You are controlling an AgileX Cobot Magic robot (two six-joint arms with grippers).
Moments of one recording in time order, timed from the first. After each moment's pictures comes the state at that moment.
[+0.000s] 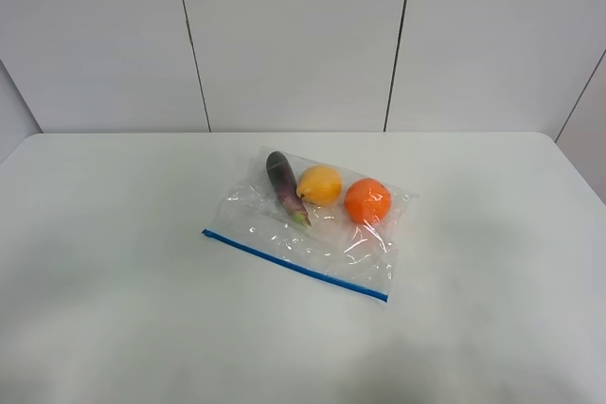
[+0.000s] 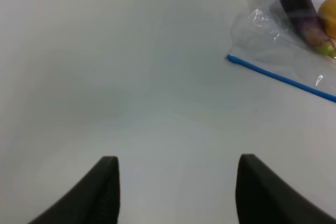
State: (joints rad) left arm 0.02 0.00 -0.49 -0.07 1.06 -0.03; right arm -0.07 0.40 -0.59 0.00 0.91 0.00
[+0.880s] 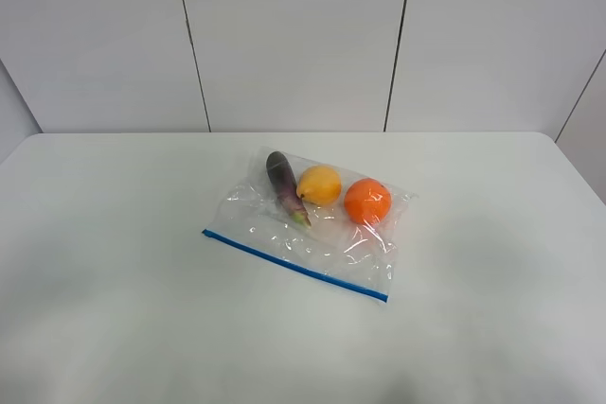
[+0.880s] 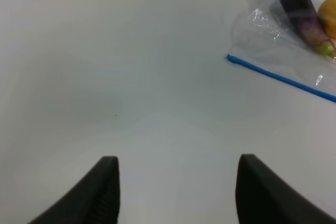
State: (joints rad) left arm 0.02 0.00 -0.49 -0.07 1.06 -0.03; right arm -0.07 0.14 -0.59 -0.02 1.02 0.03
